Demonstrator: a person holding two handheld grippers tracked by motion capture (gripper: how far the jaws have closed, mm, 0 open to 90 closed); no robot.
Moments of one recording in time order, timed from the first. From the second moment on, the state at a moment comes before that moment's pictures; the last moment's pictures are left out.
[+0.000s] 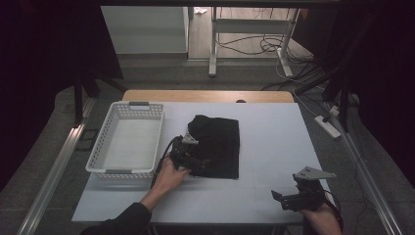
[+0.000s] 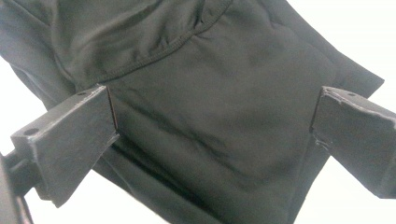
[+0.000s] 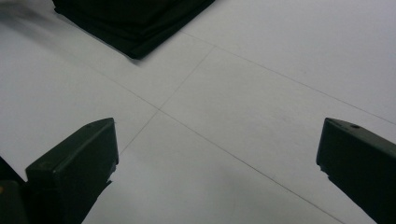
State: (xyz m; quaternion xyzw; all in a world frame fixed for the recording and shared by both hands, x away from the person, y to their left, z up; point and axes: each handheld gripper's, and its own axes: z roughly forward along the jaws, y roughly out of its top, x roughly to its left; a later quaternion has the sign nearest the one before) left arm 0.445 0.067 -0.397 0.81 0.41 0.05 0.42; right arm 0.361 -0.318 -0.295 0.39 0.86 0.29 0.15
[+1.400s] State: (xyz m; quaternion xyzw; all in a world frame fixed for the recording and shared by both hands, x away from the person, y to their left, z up) left arm 0.534 0.073 -0.410 0.78 0.48 0.06 0.39; right arm 0.361 -0.319 -0.295 0.39 0.86 0.30 0.15
